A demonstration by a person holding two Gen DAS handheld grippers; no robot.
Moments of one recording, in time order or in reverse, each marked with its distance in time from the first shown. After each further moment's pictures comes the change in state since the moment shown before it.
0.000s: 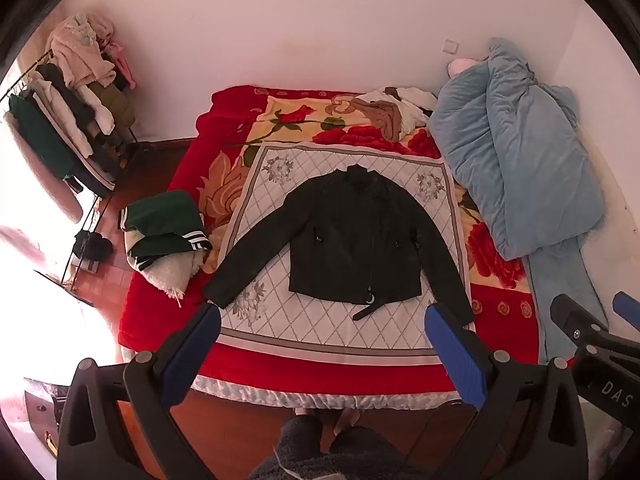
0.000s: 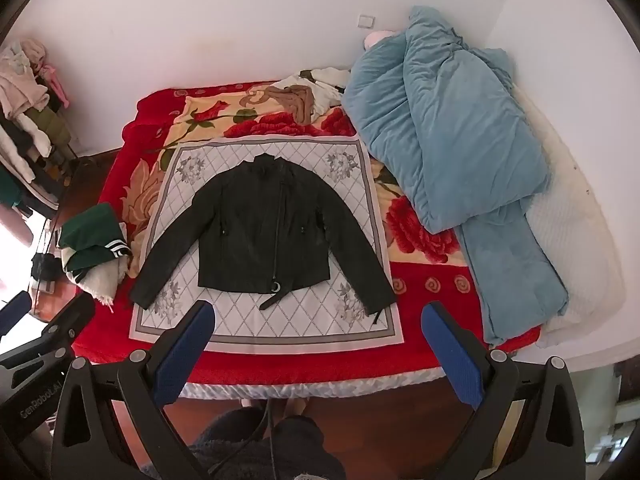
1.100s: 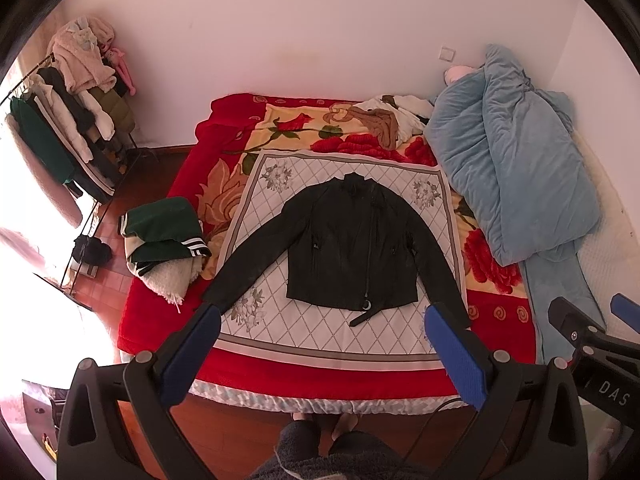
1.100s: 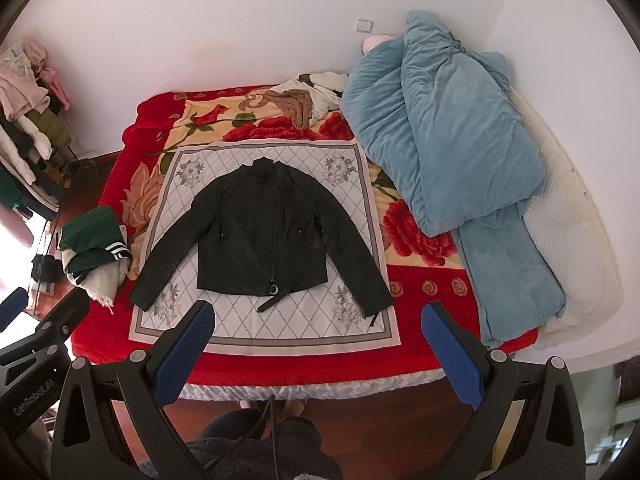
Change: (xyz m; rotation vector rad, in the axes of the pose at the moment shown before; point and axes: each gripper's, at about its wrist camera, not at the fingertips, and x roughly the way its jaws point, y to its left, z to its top) left arm -0.005 -0.004 0.007 0.000 -0.016 -0.007; right arm -0.019 0.000 0.006 -0.004 -0.015 0.002
